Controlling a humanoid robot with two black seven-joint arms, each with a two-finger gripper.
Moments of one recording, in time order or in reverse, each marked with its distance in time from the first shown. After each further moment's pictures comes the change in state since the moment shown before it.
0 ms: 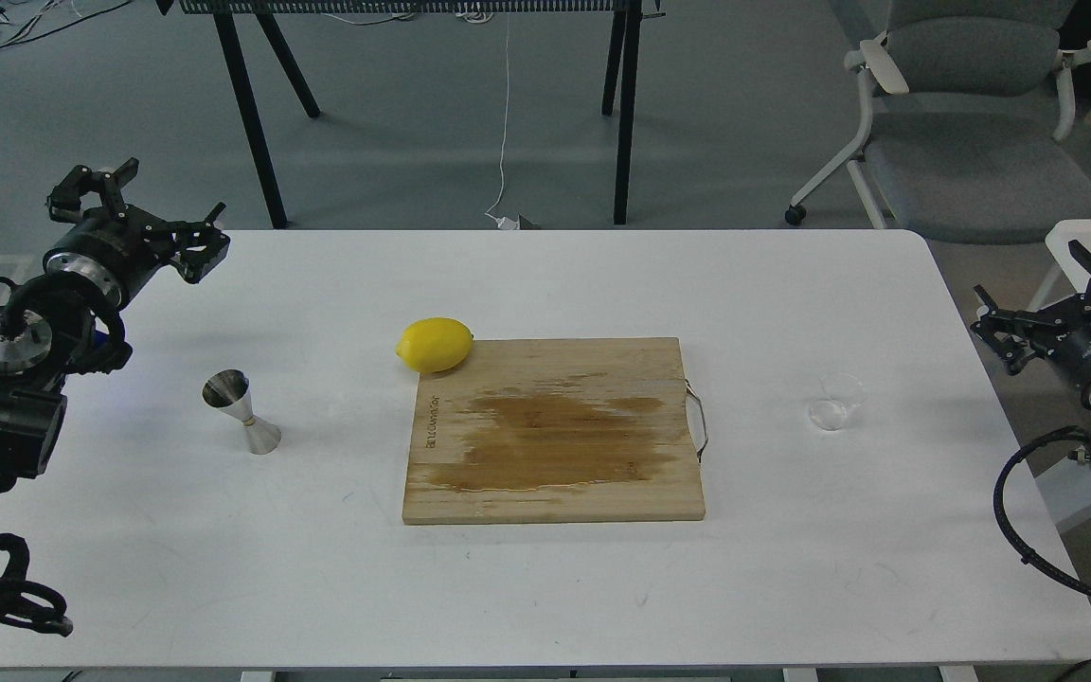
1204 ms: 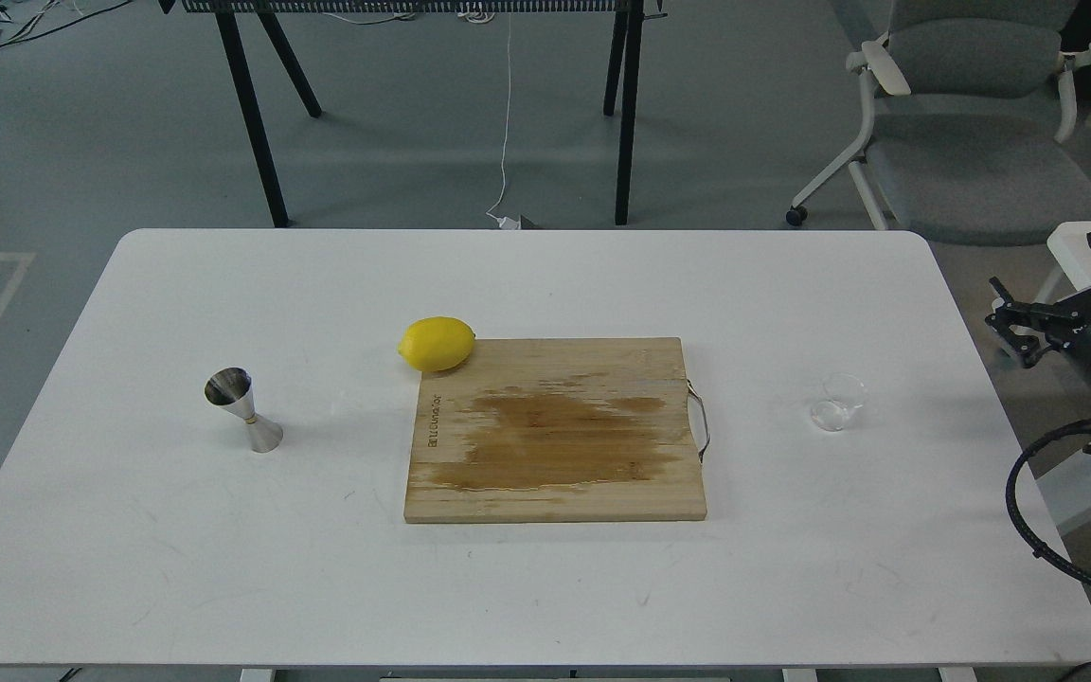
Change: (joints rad) left arm -0.370 0.458 0.422 0.084 0.636 0.000 -0.665; right arm 0.010 -0.021 0.009 -0.001 0.000 0.000 0.000
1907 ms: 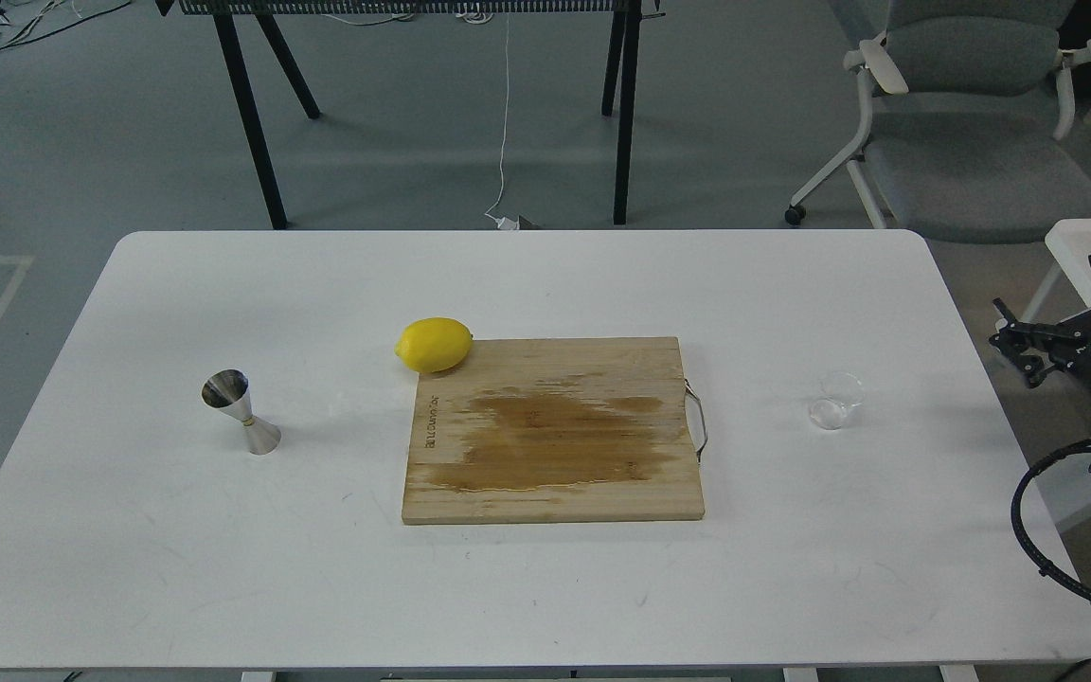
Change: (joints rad) left arm -0.099 0.123 0.161 -0.636 1.196 0.013 -0.052; right arm -0.032 -0.002 -0.005 -0.010 0.000 0.000 0.000
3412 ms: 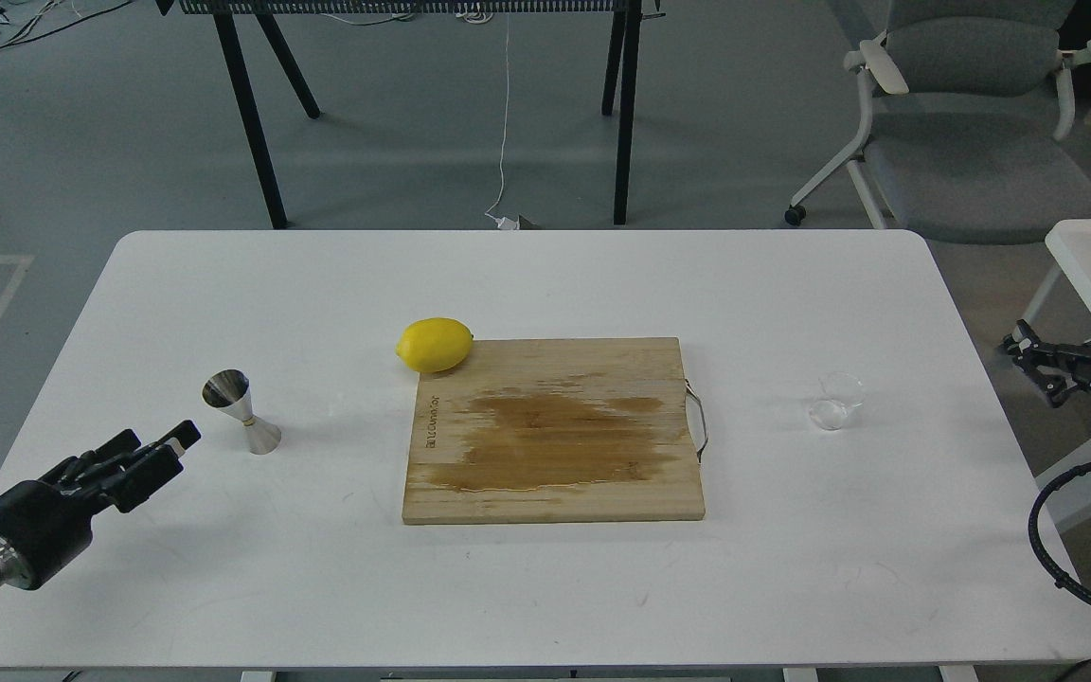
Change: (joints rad) left arm 1.009 0.028 -0.009 -0.446 -0.034 0.965 0.001; right arm -0.009 -0.013 -0.004 -0.069 0.000 0.000 0.000
